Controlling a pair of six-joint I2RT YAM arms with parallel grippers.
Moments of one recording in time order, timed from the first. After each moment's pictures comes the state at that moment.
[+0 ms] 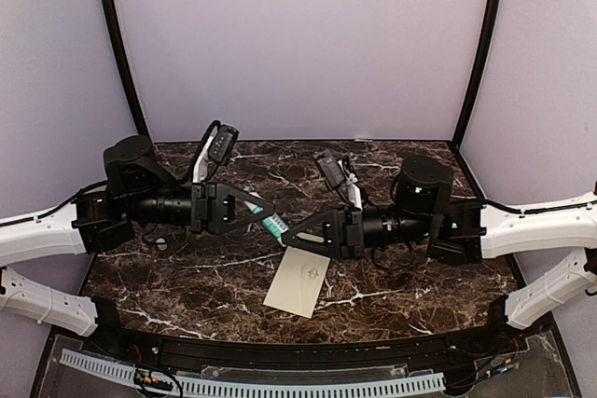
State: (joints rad) left arm -0.97 1.04 0.83 0.18 0.58 -0.72; right arm 1.17 1.30 0.85 0.43 -0.55 0.73
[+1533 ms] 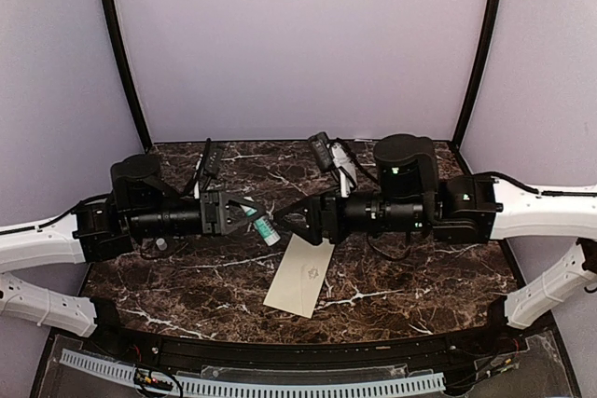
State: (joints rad) left arm -0.96 1.01 0.73 0.06 0.28 -0.82; right arm 1.25 1.34 1.15 -0.17 0.01 0.53
